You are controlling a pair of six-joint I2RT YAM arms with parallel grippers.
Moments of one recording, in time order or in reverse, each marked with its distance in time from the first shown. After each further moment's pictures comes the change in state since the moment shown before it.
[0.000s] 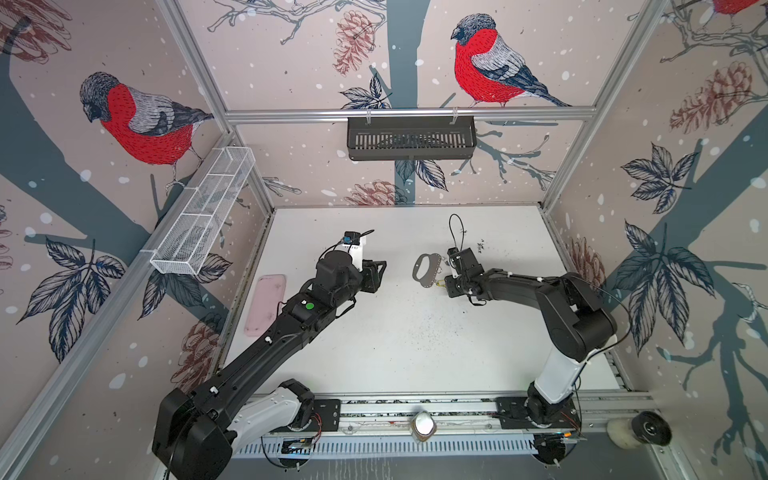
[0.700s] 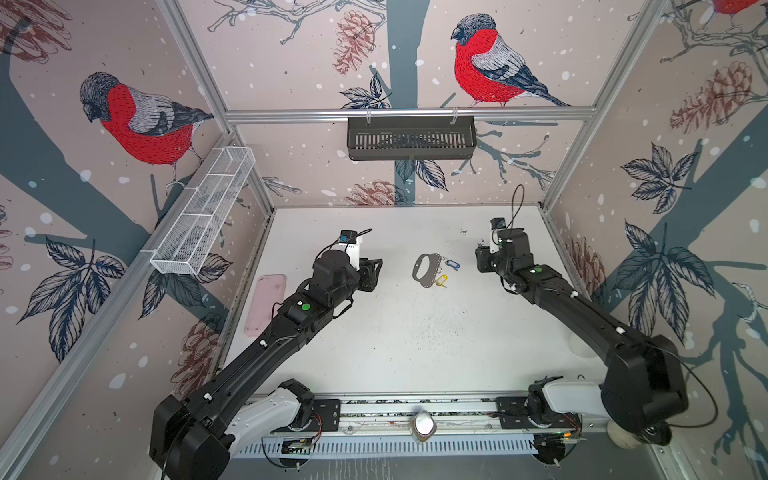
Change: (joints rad) left arm 0.000 -0.023 0.029 -0.047 -0.051 0.031; right arm -0.188 -0.488 -0.013 -0.097 -0.011 -0.006
